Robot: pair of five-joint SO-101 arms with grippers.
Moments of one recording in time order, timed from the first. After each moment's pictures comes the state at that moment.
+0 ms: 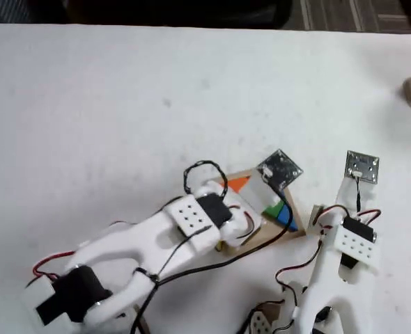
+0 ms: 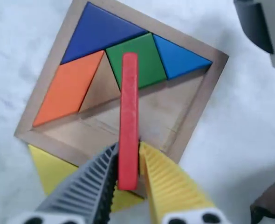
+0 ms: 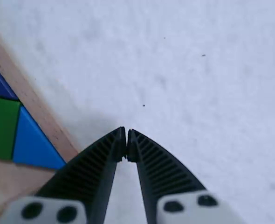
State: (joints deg) left arm 46.8 -7.5 34.5 48.5 8.9; right arm 25.8 -38.9 70.2 42.7 13.4
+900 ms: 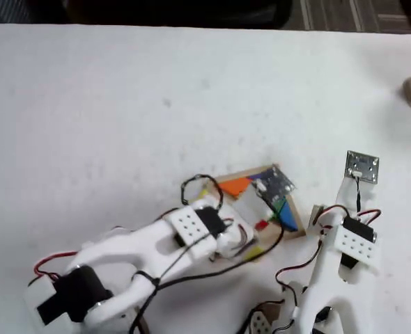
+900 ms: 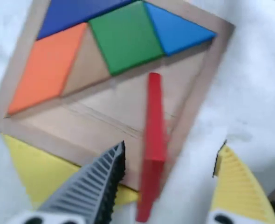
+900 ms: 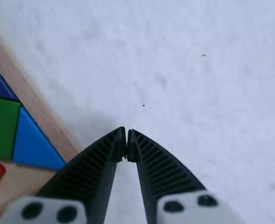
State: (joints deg) left arm 47.5 -7.2 43.5 41.0 9.0; right arm 25.8 -38.9 70.2 42.7 13.4
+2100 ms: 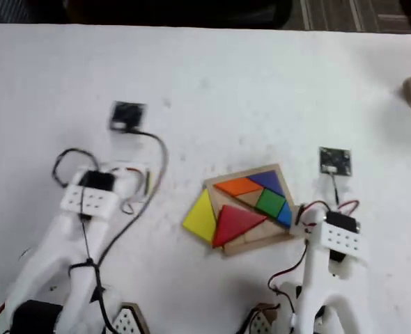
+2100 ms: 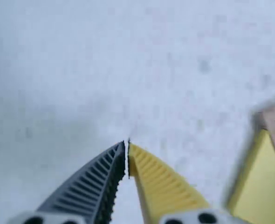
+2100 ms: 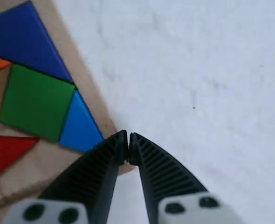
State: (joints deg) left arm 2.5 -26.2 54.2 45.2 9.0; right arm 14.0 -38.9 69.2 47.3 13.3
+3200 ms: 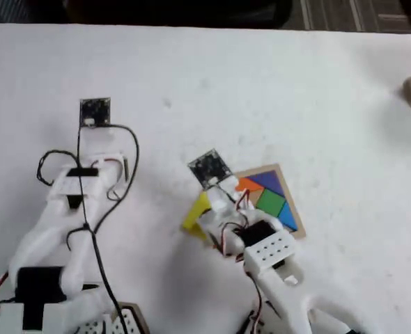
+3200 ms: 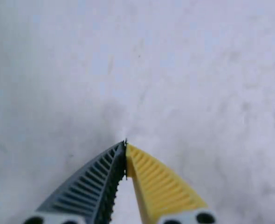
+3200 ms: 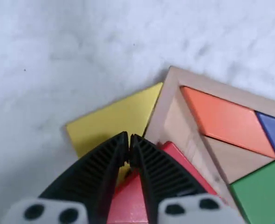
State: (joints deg) left arm -7.7 -11.3 53.5 27.2 9.0; right arm -31.1 -38.9 73.3 32.2 6.6
